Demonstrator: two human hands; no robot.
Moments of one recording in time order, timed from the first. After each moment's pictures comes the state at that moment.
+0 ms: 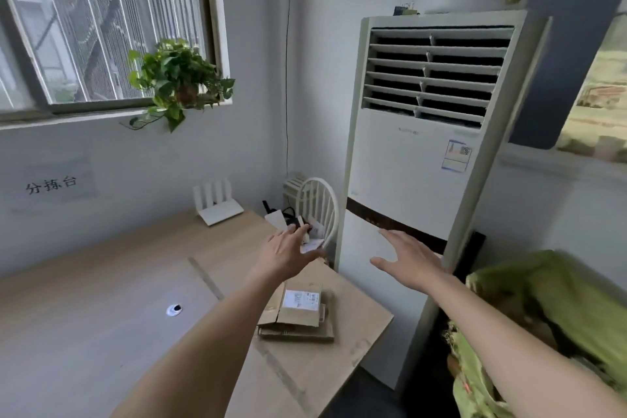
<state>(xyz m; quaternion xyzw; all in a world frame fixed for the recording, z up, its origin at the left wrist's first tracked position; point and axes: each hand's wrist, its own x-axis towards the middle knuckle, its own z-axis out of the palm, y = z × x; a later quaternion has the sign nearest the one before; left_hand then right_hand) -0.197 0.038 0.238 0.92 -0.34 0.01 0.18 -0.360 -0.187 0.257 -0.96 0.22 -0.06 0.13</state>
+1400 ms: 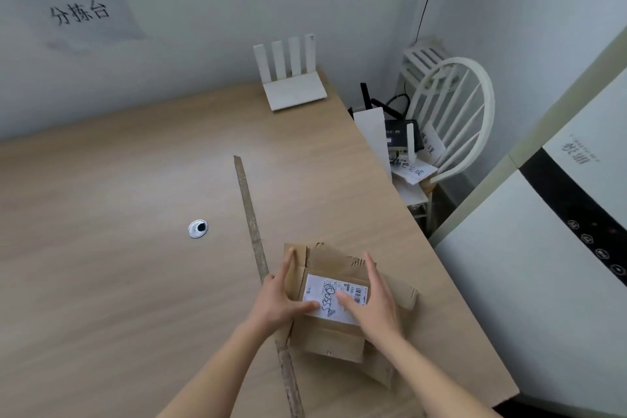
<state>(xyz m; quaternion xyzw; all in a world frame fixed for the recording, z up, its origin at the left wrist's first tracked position) 0.027 0.011 -0.128 0.88 0.06 -0.26 0.39 -0.010 -0.211 -0.132 -0.86 0.16 0.12 0.47</state>
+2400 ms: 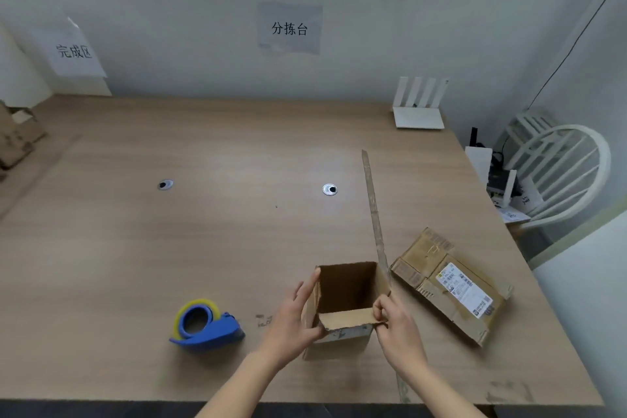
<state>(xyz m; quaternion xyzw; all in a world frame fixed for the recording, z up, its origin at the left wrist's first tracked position) -0.267 0.215 -0.092 0.90 0.07 -0.07 0.43 -0.220 -0.009 -0.084 -0.93 -0.07 0.10 0.34</state>
